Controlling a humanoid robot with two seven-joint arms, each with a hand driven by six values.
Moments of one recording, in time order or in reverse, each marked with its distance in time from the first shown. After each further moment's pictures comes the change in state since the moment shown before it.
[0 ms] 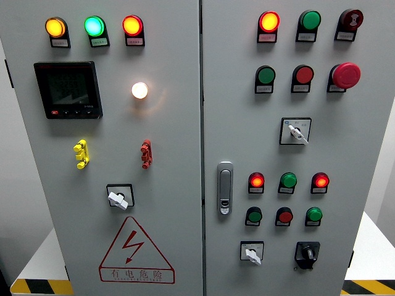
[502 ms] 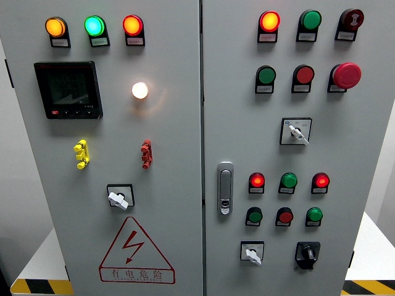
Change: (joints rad) left arm 0.000 0.000 0.000 0.000 0.000 0.000 0.000; right arm -0.042 0.003 0.222 0.362 -0.267 -0.014 -0.001
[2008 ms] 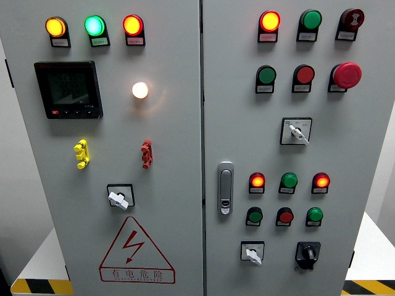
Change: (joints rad) left arm 0.000 0.000 0.000 0.000 0.000 0.000 0.000; right arm -0.131 0.000 0.012 1.204 -0.051 -0.245 -0.050
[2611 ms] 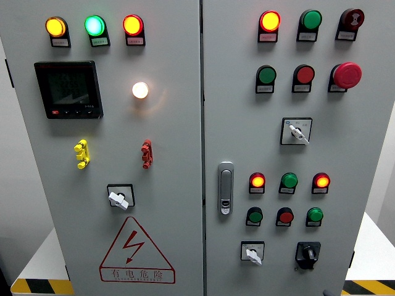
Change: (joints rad) left arm 0.000 -0.001 0.000 0.000 0.000 0.000 0.000; right arm 0.124 0.007 -0.016 0.001 0.000 -0.037 -0.059
